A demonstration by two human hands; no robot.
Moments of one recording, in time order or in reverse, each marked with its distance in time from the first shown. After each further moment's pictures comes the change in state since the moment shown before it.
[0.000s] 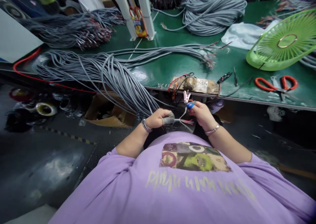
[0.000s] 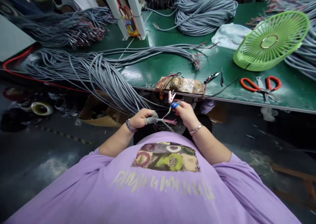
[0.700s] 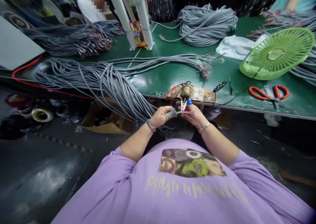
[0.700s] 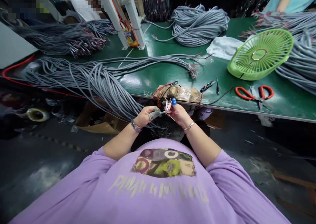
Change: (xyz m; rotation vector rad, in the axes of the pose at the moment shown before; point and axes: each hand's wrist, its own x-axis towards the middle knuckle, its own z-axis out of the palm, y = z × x) left_hand 0.047 -0.014 0.002 -0.214 0.317 -0.011; right_hand 0.042 -0.002 0.016 0.353 -0.210 0.094
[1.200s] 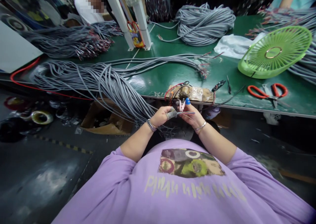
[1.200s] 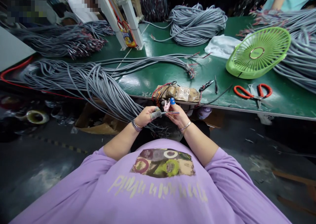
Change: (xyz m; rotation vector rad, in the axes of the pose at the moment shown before) left_hand 0.010 -0.003 0.002 0.009 -0.061 -0.061; right_hand 0.006 0.003 0.006 0.255 -0.029 0.075
